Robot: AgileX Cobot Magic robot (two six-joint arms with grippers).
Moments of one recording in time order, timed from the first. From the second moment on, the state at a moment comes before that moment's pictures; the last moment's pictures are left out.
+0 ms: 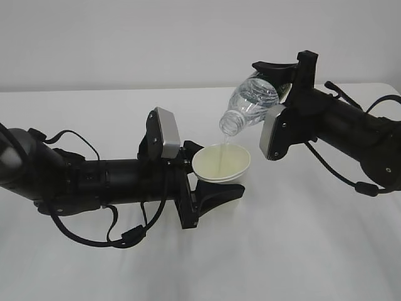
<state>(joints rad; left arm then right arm) -0.52 2.15 -0.93 0.94 -1.14 -0.32 0.18 1.98 -0.87 -0.47 -1.10 -1.28</state>
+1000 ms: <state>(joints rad) -0.52 2.15 -0.93 0.94 -1.14 -0.32 0.18 1.98 -0.87 -0.46 -1.11 -1.28</state>
